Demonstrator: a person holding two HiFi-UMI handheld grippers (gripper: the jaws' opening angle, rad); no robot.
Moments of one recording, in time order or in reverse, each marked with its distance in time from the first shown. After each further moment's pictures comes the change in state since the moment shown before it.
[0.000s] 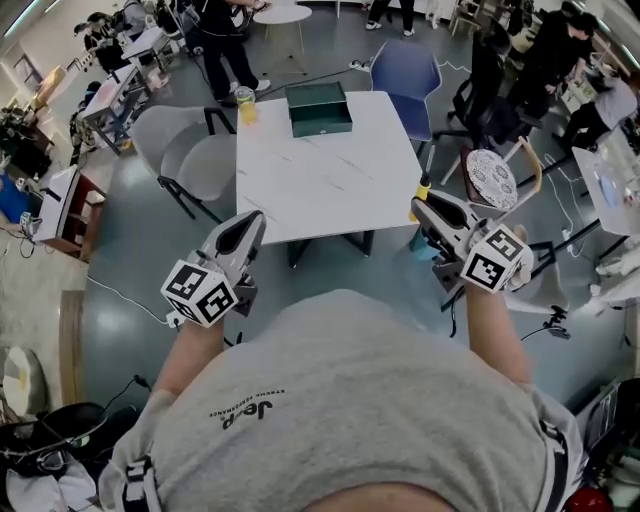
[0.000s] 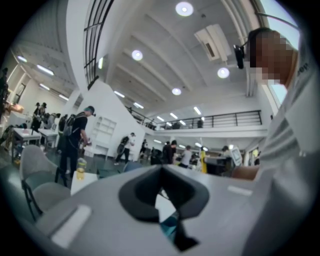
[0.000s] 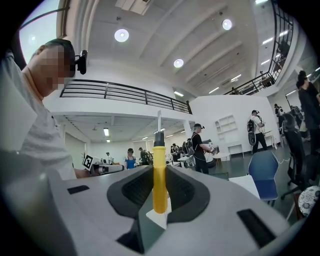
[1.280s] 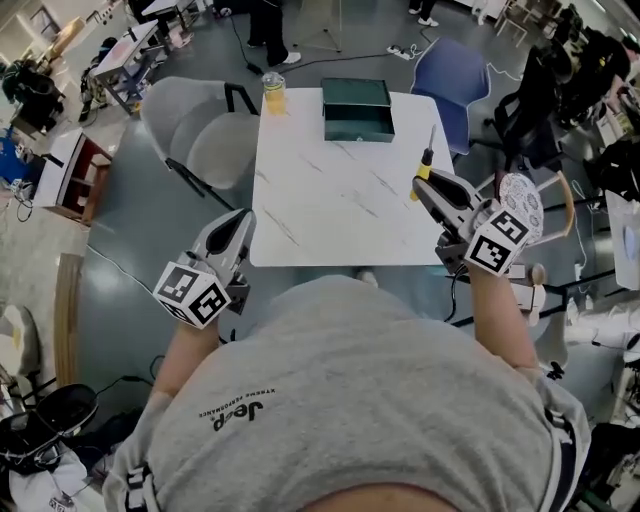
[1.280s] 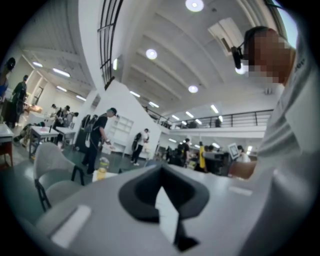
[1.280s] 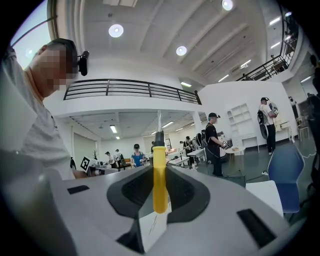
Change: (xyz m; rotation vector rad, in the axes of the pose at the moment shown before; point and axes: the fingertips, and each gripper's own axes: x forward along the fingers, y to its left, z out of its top) left arm 0.041 0.163 -0.004 -0.058 0.016 0.179; right arm 0.189 -0.108 0.003 0.020 0.078 0.145
